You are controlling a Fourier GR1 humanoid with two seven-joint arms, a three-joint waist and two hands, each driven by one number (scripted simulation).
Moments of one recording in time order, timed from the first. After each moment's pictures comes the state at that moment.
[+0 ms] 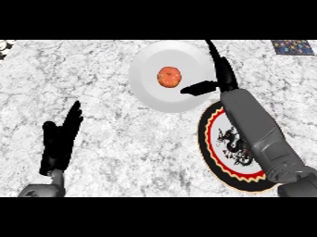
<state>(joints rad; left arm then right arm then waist) -0.05 0.13 -0.06 -1.48 -0.06 0.16 0.24 -1.04 -0.10 -0.16 -0.19 0.23 -0.28 -0.44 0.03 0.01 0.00</state>
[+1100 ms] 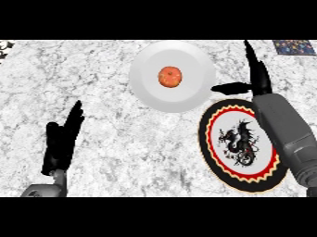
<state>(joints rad) -0.05 0.11 -0.05 -1.48 -0.09 0.16 0.23 -0.96 -0.25 -0.22 -0.17 0.21 -0.30 -0.50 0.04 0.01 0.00</state>
